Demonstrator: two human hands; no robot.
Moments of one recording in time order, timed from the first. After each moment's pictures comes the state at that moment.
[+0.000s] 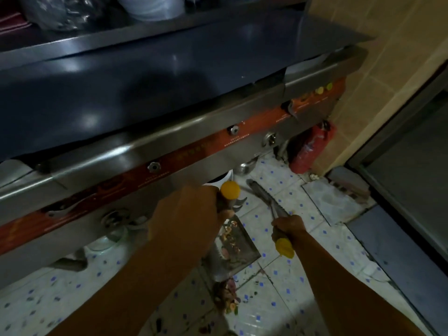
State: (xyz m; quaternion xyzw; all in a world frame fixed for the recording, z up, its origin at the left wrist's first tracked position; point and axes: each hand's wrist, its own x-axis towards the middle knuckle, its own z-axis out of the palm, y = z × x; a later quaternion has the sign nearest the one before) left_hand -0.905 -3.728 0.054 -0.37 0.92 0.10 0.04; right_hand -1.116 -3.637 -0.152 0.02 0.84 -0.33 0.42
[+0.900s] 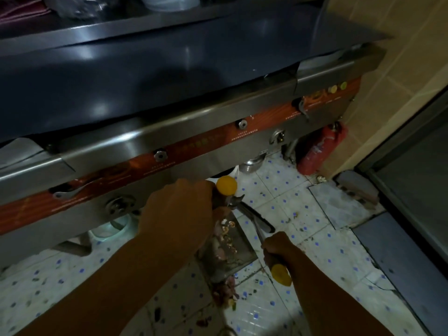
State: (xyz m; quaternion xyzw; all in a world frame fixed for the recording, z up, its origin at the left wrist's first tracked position) left_hand -0.890 -3.722 0.049 -0.39 0.91 0.11 0.03; right_hand -1.076 -3.623 -0.185 -0.11 0.86 -0.16 0.47
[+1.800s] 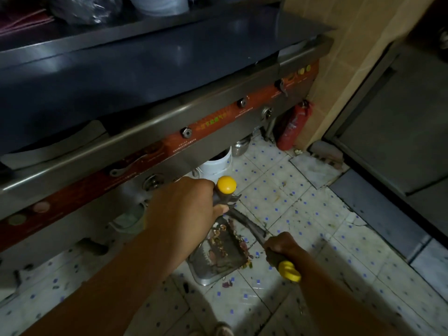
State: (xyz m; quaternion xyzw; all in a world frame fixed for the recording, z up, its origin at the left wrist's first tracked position) left_hand -0.689 -3.692 0.081 -0.29 0.95 0.10 -0.01; right_hand -0.863 -3.536 -0.143 0.00 0.87 -0.23 0.44
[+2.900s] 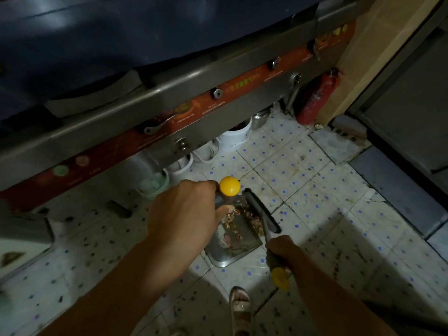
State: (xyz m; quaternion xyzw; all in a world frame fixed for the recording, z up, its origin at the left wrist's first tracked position) left_hand -0.582 -3.686 0.049 -0.35 0.93 0.15 0.01; right_hand -0.735 -3.536 -0.183 0.04 0.86 -0.18 0.47
